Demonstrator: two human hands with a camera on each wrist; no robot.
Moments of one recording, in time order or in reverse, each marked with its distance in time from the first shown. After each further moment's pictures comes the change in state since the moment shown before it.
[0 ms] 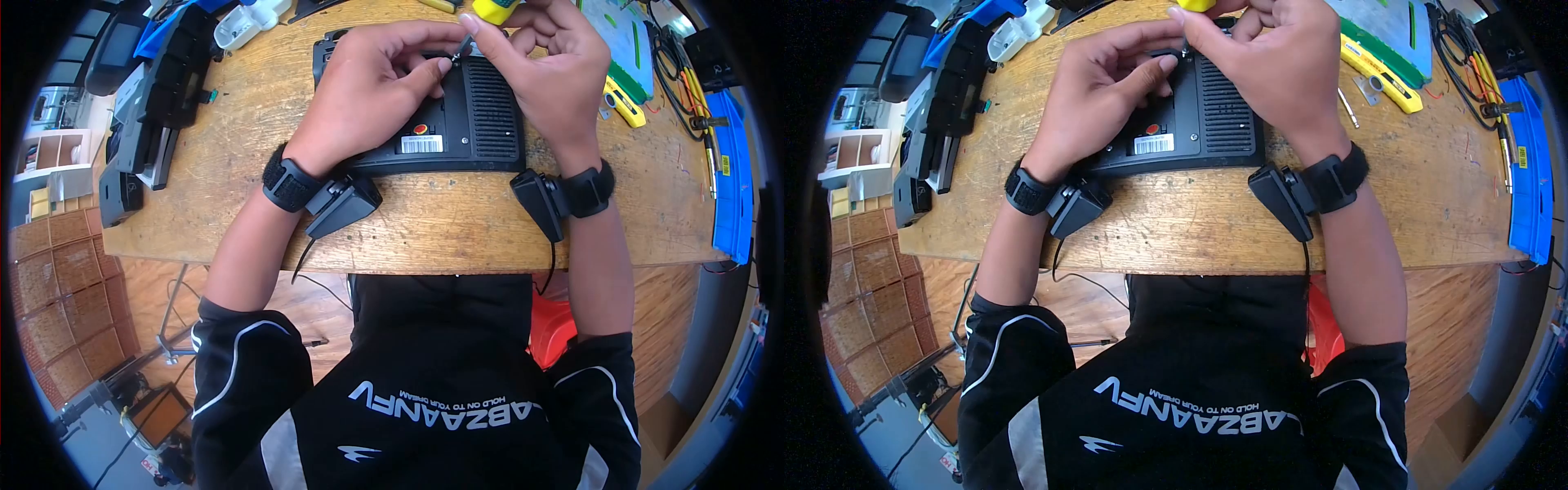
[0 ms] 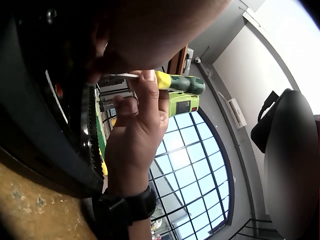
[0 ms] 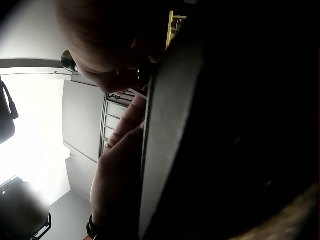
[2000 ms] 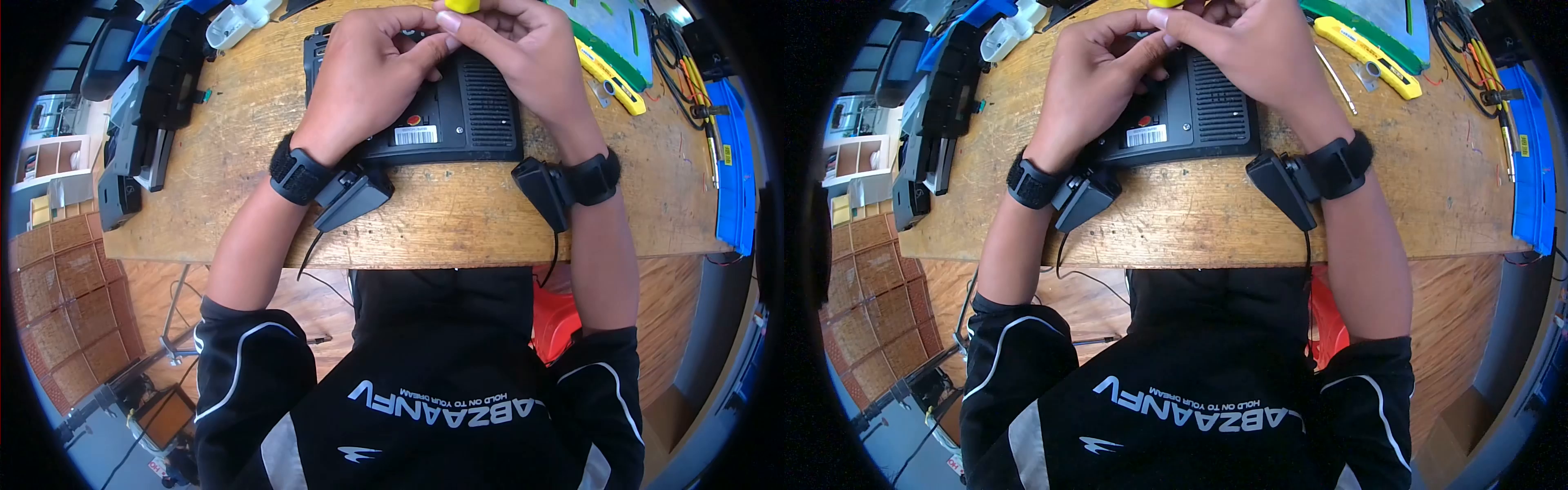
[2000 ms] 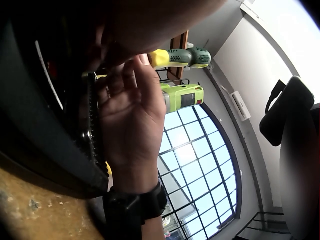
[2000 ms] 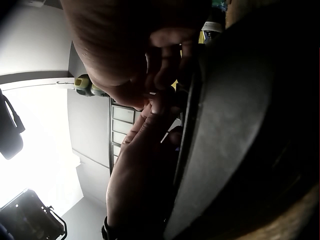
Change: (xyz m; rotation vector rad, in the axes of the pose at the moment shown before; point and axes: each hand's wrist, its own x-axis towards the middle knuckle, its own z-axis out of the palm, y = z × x) left_hand 0.011 0.021 0.010 -0.147 0.124 -0.199; right_hand 0.002 0.017 -0.001 0.394 -0.268 0.329
